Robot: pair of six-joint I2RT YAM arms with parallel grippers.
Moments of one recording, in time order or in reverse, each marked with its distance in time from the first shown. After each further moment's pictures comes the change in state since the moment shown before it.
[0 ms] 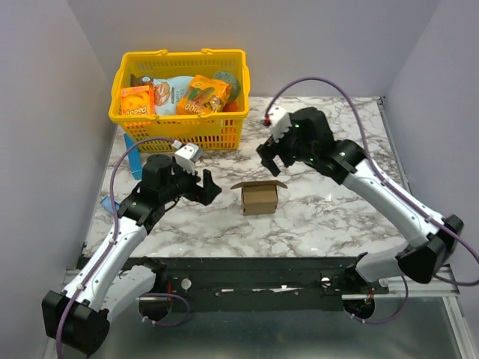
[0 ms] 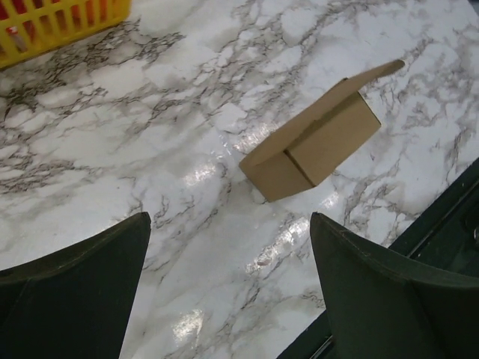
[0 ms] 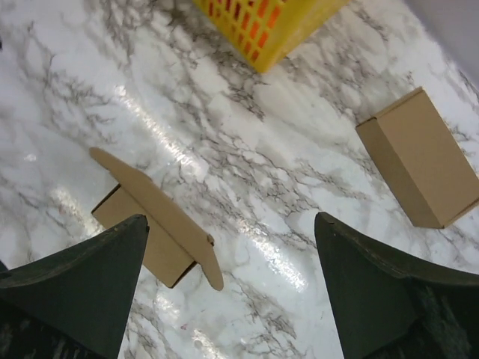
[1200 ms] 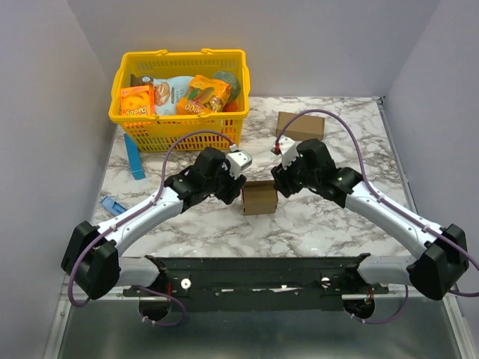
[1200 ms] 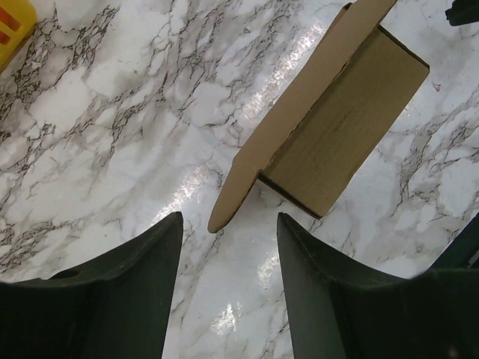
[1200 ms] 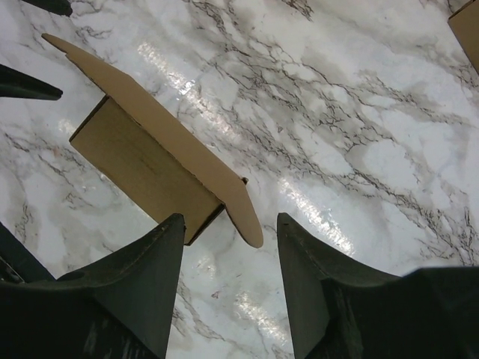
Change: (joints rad) left arm -0.342 0.410 0.171 -0.001 -0.238 0.251; right arm -0.075 -0.173 -0.471 0.204 -0.084 0.114
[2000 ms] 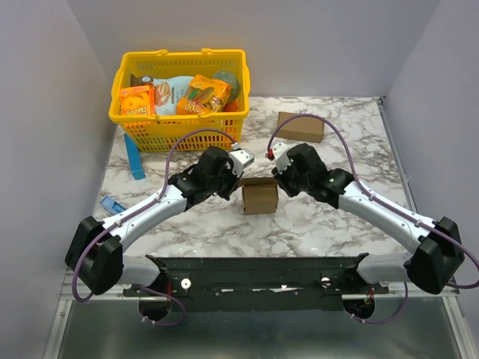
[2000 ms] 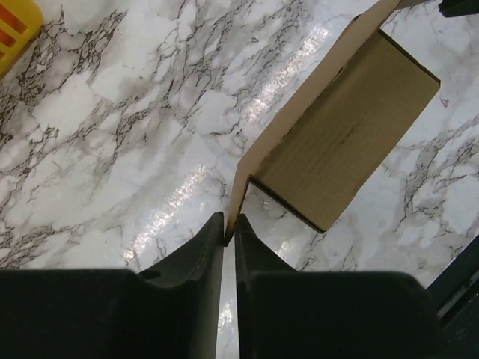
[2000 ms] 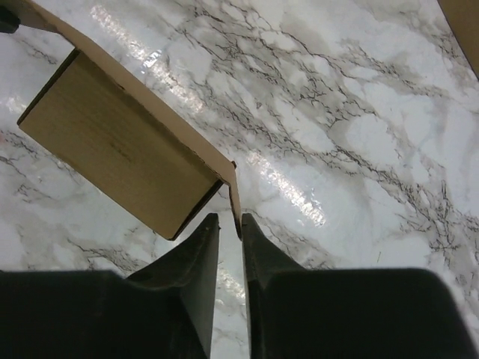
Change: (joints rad) left arm -0.009 0.038 0.016 0.024 -0.033 -0.035; right arm 0.064 0.045 0.000 -0.033 0.162 -0.015
